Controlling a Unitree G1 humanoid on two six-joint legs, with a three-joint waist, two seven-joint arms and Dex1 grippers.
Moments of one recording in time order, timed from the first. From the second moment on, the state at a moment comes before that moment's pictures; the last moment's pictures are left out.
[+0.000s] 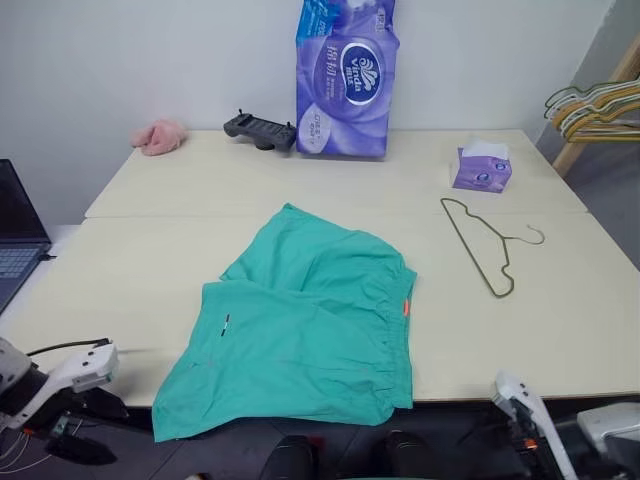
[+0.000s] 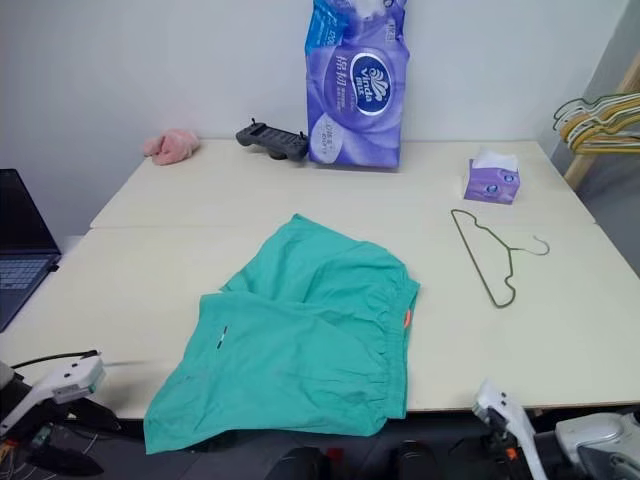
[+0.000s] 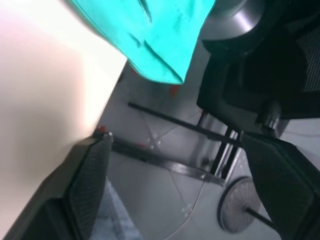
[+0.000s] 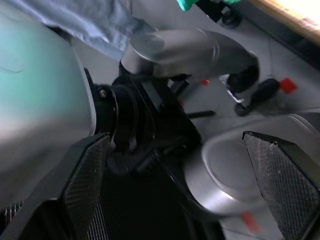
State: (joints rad) left arm -0.15 1.38 -0.37 0.58 -0.39 0.07 -1.61; right arm 0.40 -1.06 -0.16 -0.64 0.82 0.99 1.04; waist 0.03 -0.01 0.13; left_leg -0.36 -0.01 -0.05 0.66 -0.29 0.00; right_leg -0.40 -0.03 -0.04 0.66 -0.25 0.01
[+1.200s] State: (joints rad) left arm -0.43 0.40 0.03 0.24 -0.28 0.20 -0.73; right arm -0.29 -0.27 0.19 -0.19 0.28 0.50 0.29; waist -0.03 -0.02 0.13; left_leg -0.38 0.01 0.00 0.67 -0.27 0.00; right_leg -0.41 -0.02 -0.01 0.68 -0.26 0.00
